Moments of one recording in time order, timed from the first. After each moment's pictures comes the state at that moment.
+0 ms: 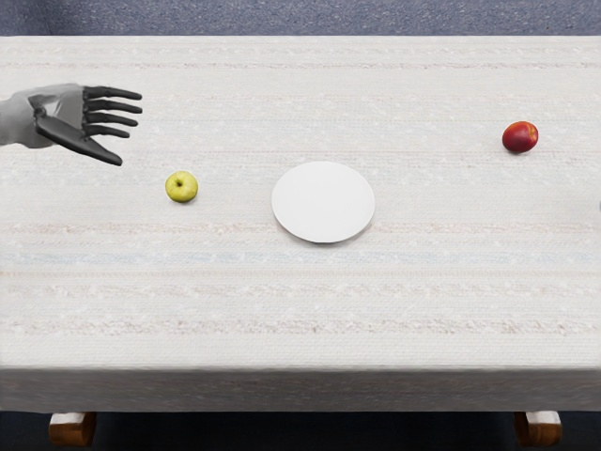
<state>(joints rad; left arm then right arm) -1.13 0.77 -0.21 -0.83 0.24 -0.61 0.02 -0.06 0.00 -0.03 0.15 0.10 -0.03 0.06</state>
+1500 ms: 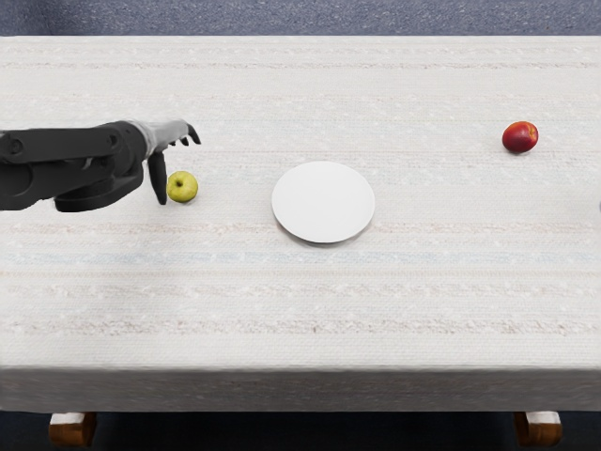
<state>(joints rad) -1.53 0.40 0.46 -1.17 0.78 0.12 0.43 -0.06 0.00 -0.04 0.16 0.10 -0.03 0.07</state>
